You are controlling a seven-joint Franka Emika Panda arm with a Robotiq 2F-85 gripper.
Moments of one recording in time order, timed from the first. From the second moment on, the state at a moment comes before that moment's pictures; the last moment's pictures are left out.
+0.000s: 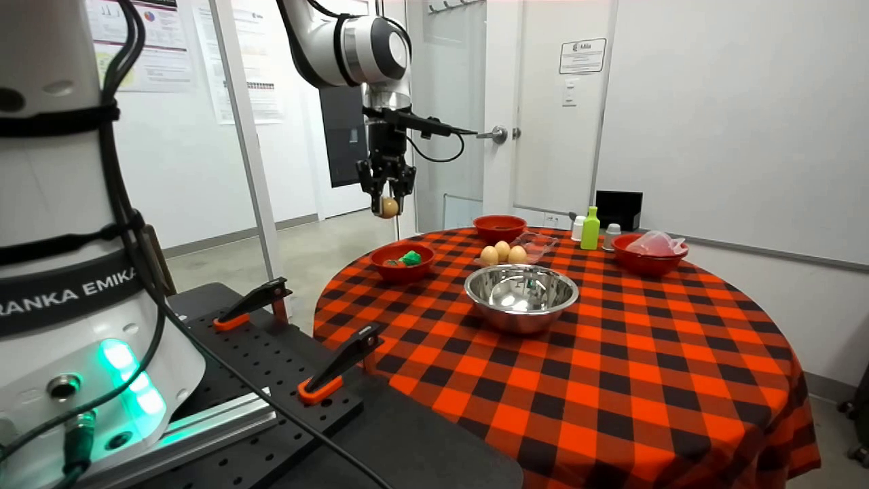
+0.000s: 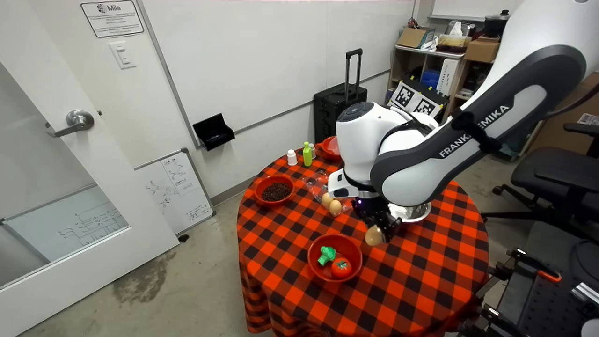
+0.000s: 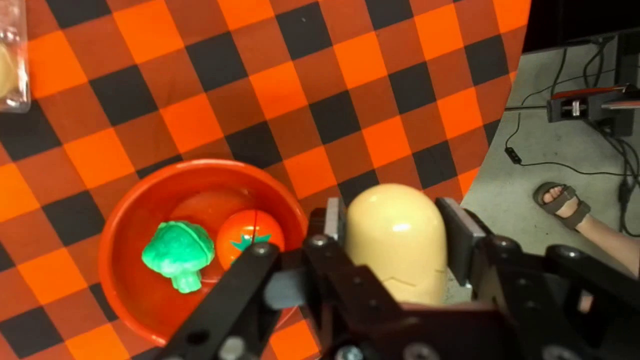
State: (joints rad) arm 0.07 0.33 0.21 -2.22 -0.21 2.30 -1.07
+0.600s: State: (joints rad) arm 0.13 0.42 0.23 -2.19 -0.24 2.34 -1.09
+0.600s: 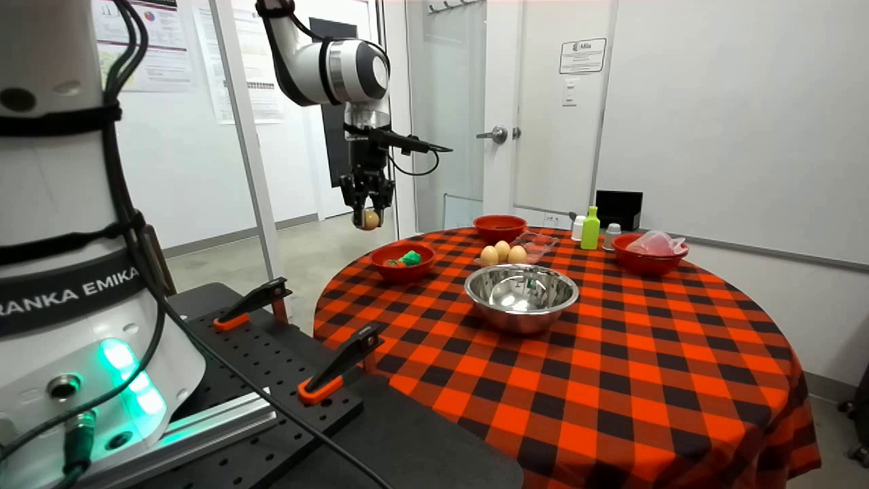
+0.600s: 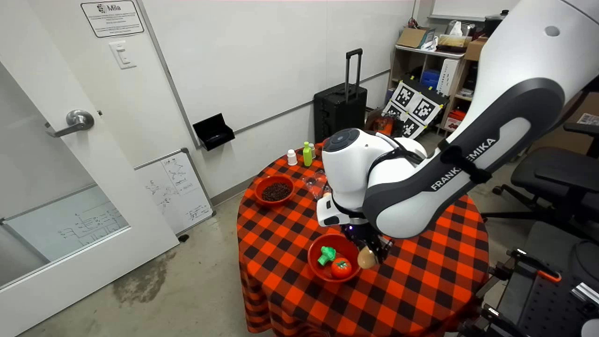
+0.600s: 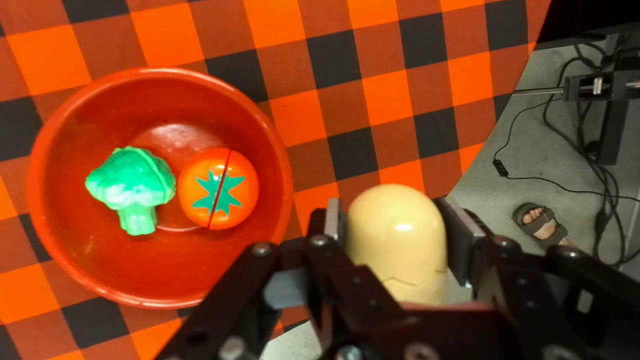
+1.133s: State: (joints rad) arm 0.14 0.57 0.22 -2.03 -0.29 2.34 -1.09
